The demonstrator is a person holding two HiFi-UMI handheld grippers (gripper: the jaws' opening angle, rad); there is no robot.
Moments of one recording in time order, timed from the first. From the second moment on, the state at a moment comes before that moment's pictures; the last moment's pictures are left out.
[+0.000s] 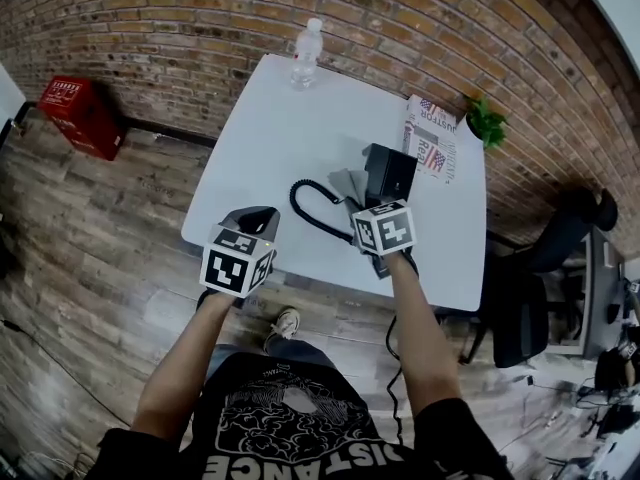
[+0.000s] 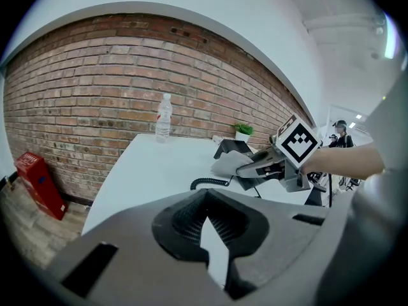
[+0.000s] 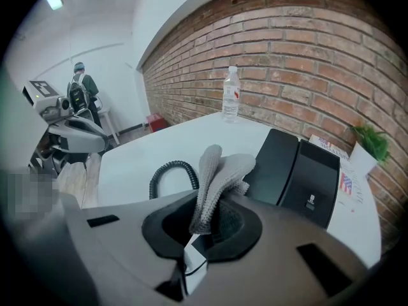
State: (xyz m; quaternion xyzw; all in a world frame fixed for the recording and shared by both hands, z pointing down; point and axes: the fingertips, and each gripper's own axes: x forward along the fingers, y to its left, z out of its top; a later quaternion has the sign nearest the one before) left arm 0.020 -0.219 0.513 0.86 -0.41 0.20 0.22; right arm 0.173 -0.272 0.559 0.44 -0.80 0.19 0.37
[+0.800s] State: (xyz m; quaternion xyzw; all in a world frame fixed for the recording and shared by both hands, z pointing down) left arm 0.044 -0.209 0.516 0.88 -0.37 0.21 0.21; right arm 0.175 -0.235 0.564 0.45 -0.80 0.22 0.34
